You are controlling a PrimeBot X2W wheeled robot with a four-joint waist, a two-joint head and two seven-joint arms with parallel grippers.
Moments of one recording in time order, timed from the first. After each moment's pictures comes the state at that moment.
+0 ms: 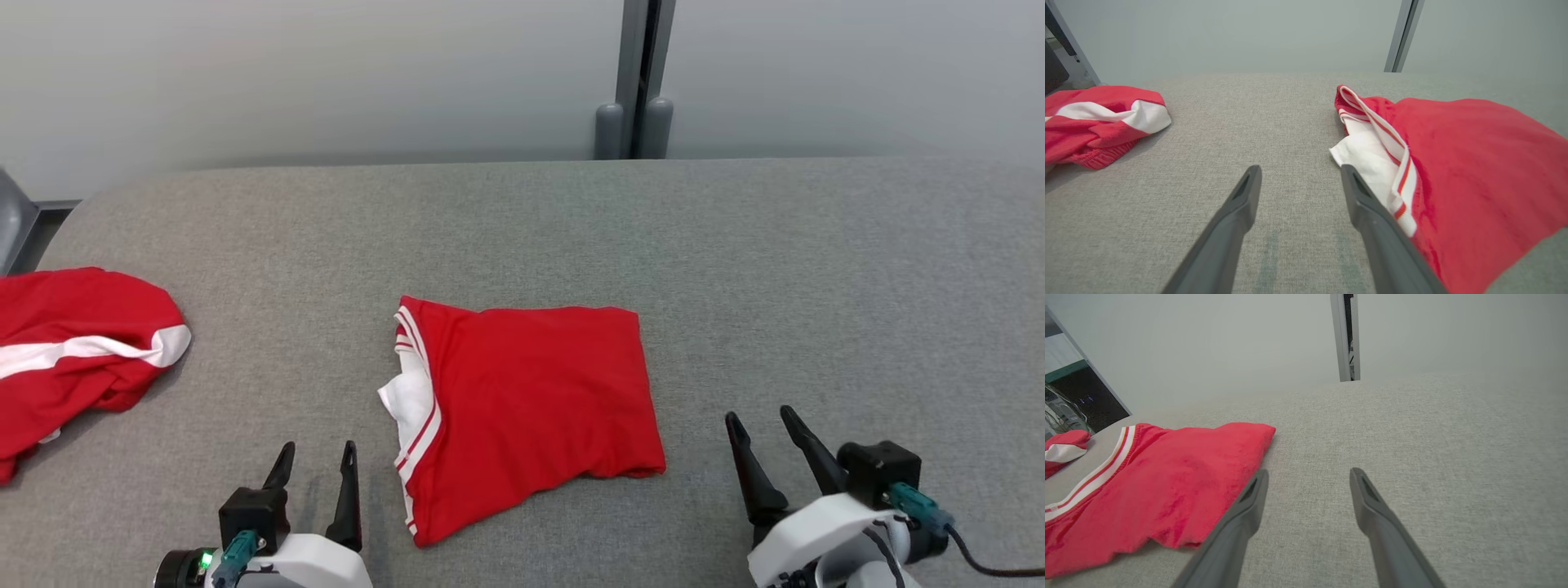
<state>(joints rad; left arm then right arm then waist) -0.09 0.05 -0.13 0.51 -0.18 0.04 -0.26 -0.18 -0.05 0.20 0.53 0.30 0.13 -0.26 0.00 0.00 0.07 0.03</state>
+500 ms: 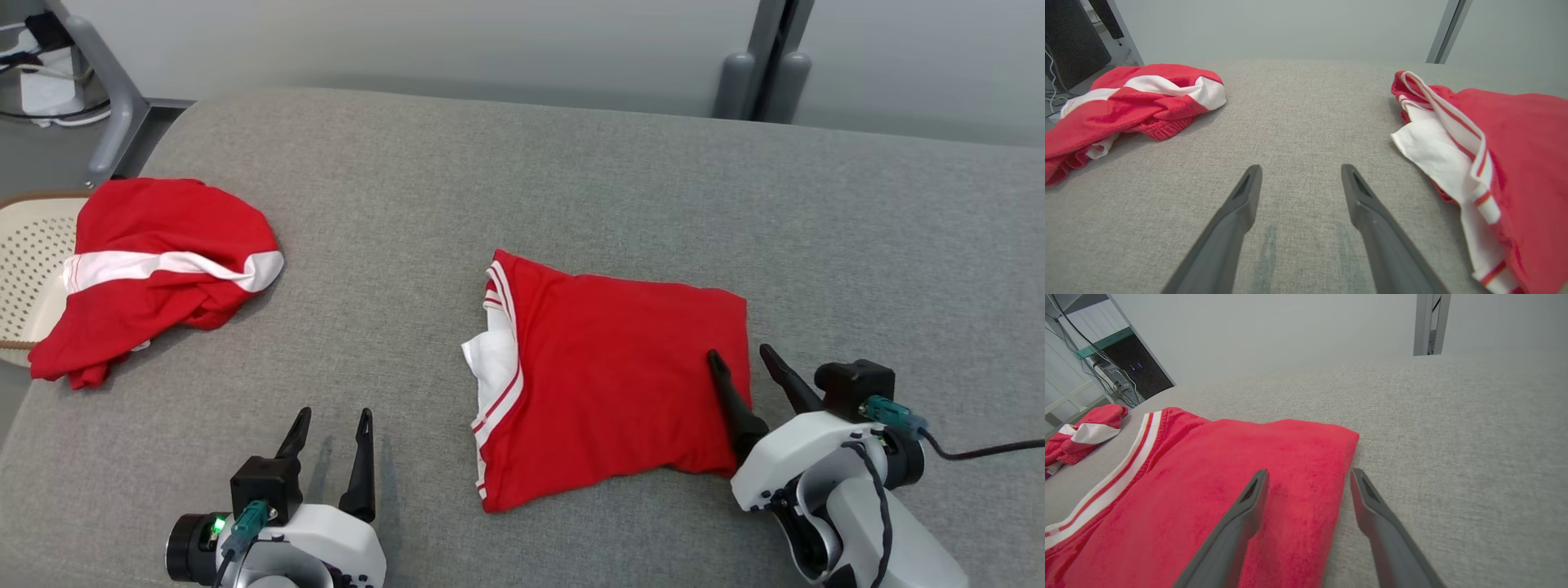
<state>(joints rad) -0.15 0.05 -0.17 0.51 -0.20 0.04 -0.26 -0.44 -0.05 0.30 0.78 0.39 0.13 -0.26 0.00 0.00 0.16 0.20</state>
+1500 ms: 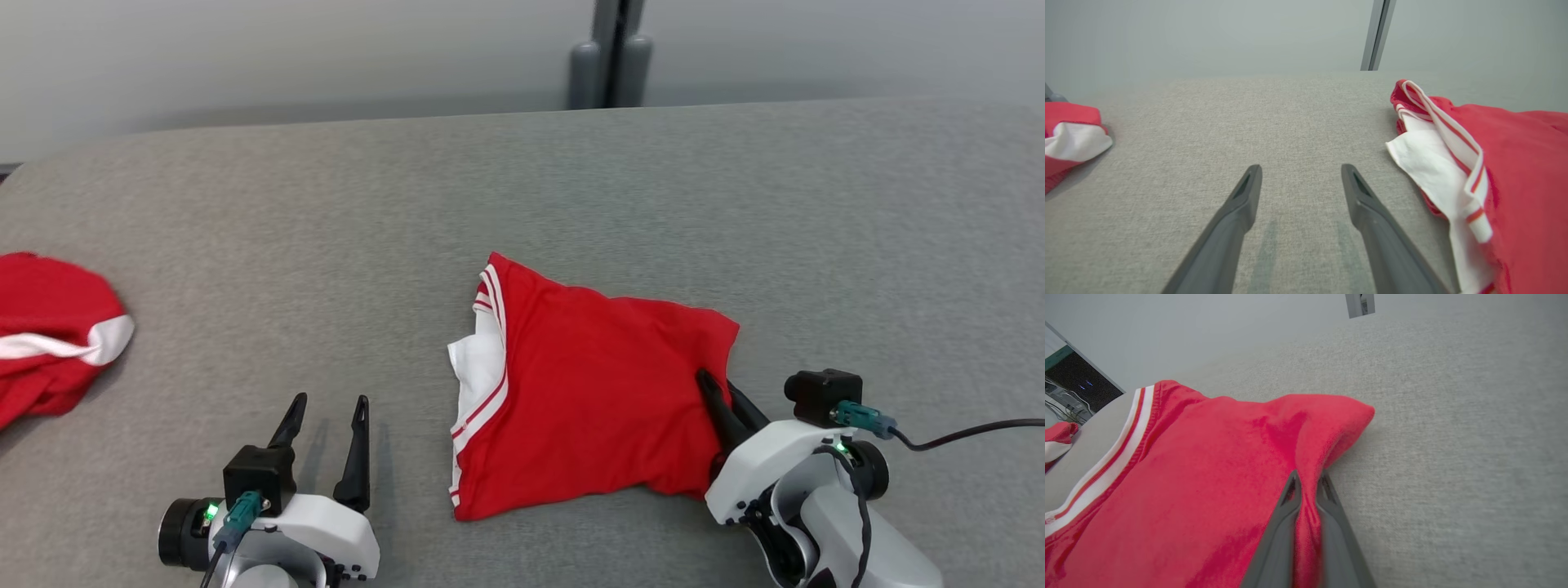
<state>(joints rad) -0.17 0.05 -0.15 0.49 -0.17 0.01 -0.26 -0.51 -0.05 0.47 0.91 0.60 0.13 -0.26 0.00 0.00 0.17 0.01</state>
